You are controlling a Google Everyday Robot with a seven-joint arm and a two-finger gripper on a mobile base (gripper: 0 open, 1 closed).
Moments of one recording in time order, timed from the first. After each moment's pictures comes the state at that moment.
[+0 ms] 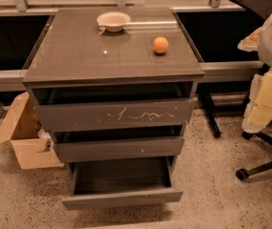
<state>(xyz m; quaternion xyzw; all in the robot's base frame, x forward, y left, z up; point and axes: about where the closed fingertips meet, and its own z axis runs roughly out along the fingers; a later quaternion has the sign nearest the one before) 0.438 -0.217 0.976 -0.60 0.78 -0.03 0.16</state>
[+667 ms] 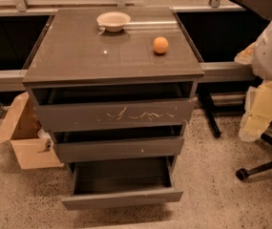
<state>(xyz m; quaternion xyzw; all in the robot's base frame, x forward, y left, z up) 0.439 -0.219 0.950 -0.60 0.79 -0.02 0.14</state>
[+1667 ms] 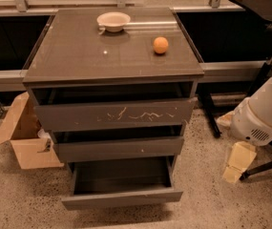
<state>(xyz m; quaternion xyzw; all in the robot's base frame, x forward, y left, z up) 0.418 -0.223 0.789 -0.57 0.81 0.11 0.11</state>
